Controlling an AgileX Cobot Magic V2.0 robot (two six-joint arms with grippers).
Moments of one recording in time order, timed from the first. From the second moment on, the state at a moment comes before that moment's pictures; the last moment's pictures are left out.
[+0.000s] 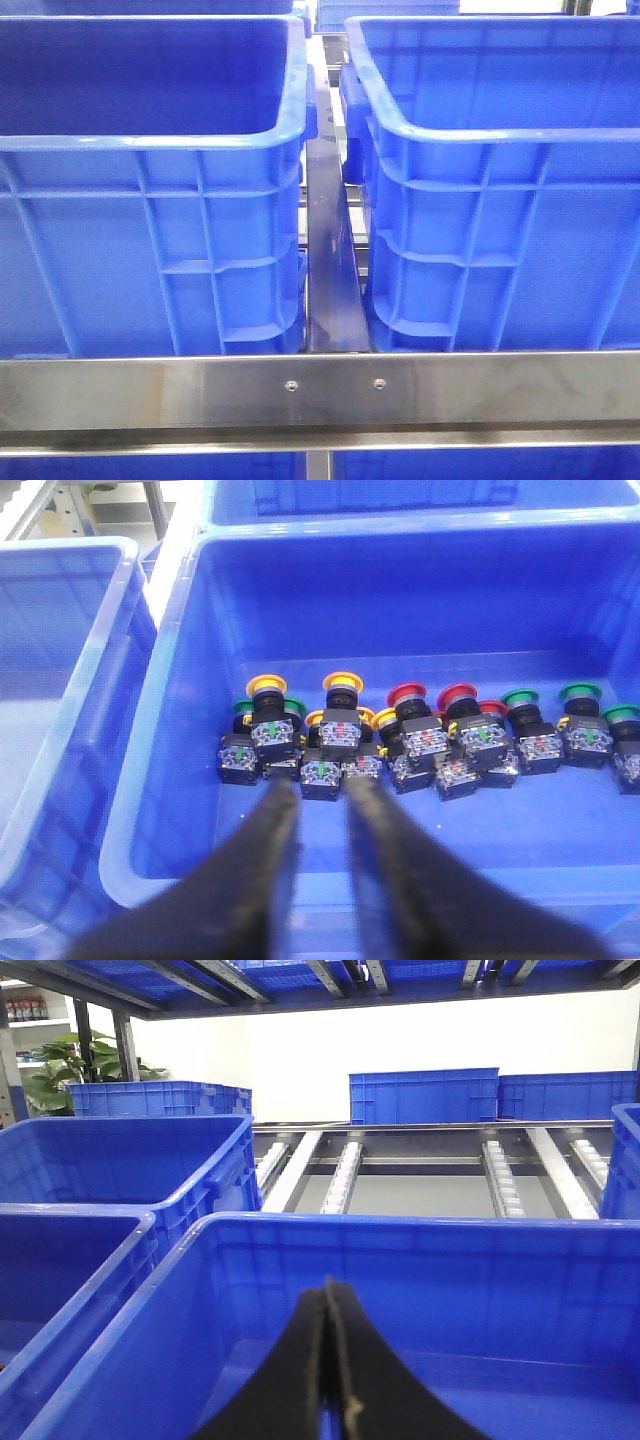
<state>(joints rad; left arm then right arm) -0.25 0.41 -0.77 0.36 0.79 -0.34 -0.06 0.42 -0.42 1.62 0.22 -1.50</state>
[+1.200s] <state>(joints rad) -0.24 1.31 -1.16 0.37 0.82 -0.33 -0.06 0.42 -0.41 1.62 0.22 -1.50</state>
